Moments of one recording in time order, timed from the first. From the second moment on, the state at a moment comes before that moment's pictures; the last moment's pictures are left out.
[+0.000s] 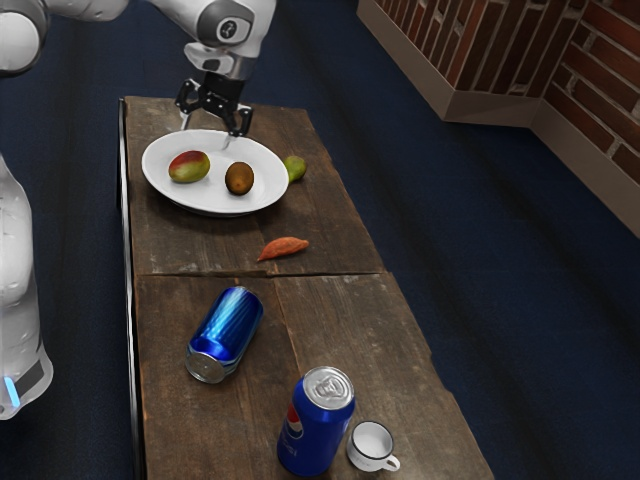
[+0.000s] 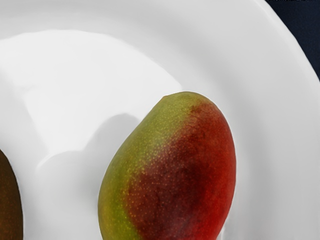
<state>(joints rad) 0.09 -0.21 0.50 -2.06 0.19 1.69 2.59</state>
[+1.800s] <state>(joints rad) 0.12 -0.36 0.47 -2.24 0.20 1.70 2.47</state>
